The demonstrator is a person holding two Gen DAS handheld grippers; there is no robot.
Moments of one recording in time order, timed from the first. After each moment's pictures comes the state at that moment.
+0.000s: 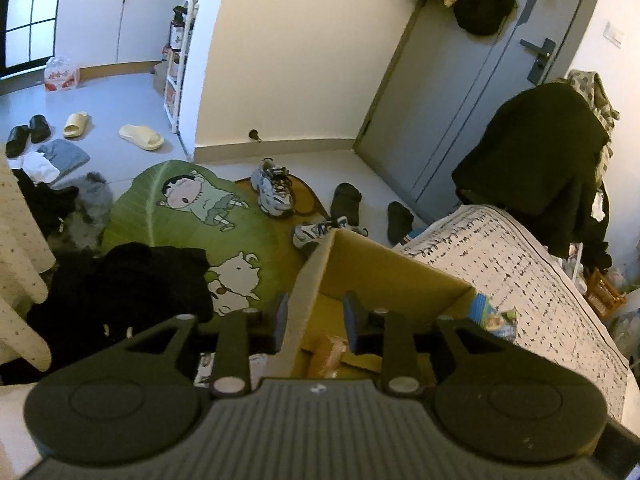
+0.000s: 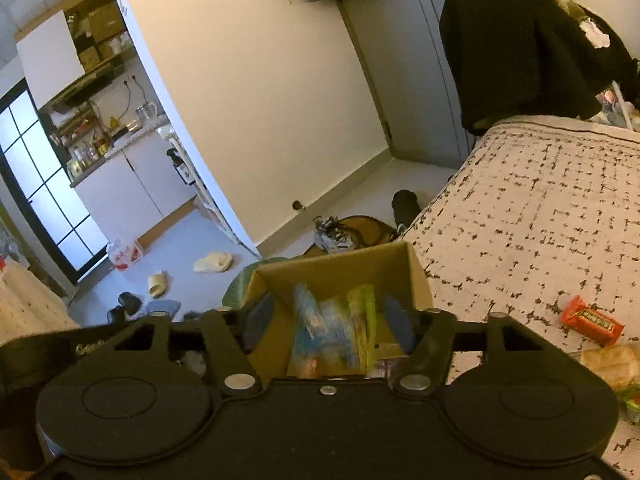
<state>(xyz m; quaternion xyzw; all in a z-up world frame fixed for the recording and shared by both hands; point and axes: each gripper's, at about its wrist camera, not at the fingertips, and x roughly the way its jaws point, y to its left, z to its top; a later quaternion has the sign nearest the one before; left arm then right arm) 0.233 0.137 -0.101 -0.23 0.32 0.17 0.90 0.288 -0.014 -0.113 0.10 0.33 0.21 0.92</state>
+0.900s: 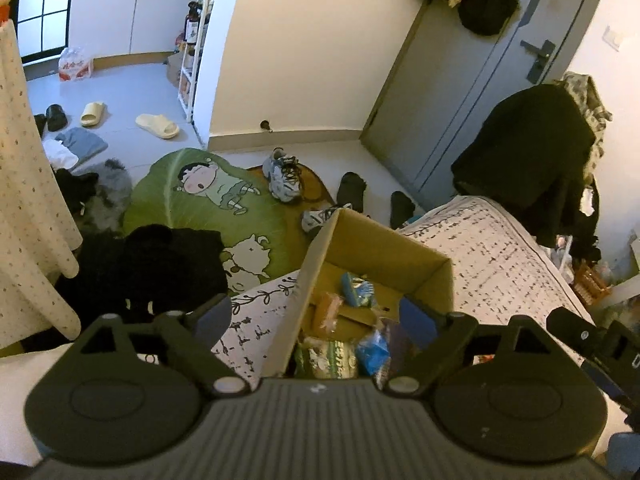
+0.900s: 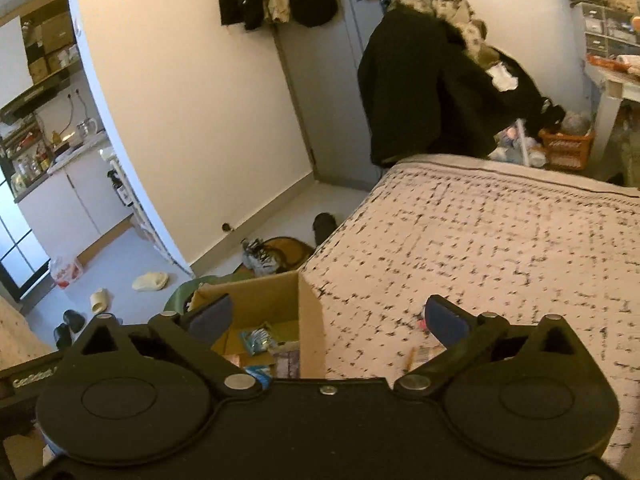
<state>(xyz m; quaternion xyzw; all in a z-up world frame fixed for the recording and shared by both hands) 0.173 0.124 -0.059 -0.24 0.34 0.17 0.90 0.235 -0.084 -0.044 0.07 0.31 0.11 0.94</state>
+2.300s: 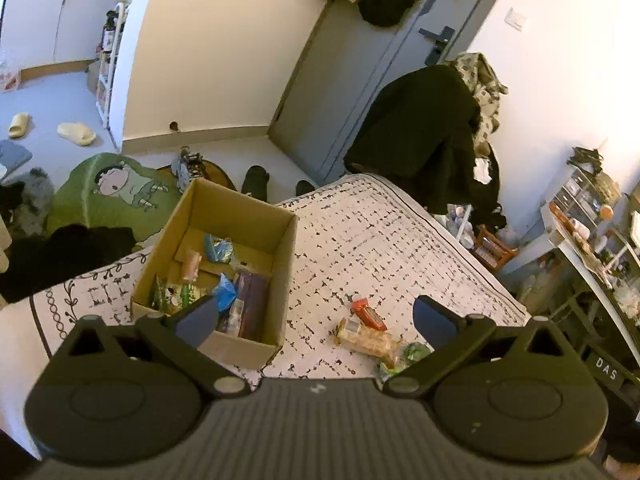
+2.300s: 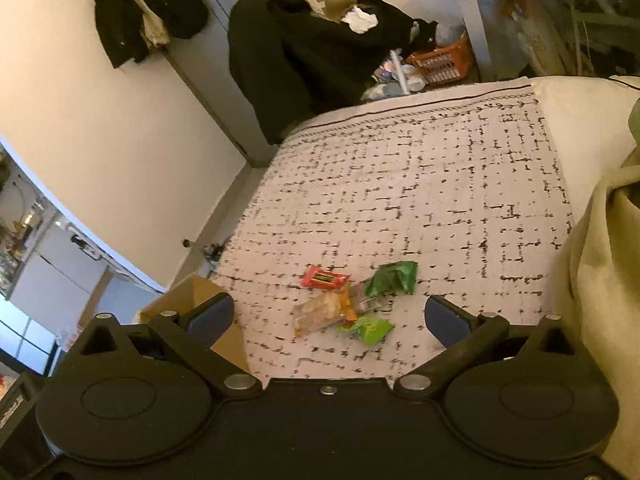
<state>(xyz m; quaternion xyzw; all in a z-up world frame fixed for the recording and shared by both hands) 0.146 0.012 -0.032 -0.25 0.32 0.05 0.91 0.211 -0.248 -0.059 0.22 0.38 0.03 0.90</state>
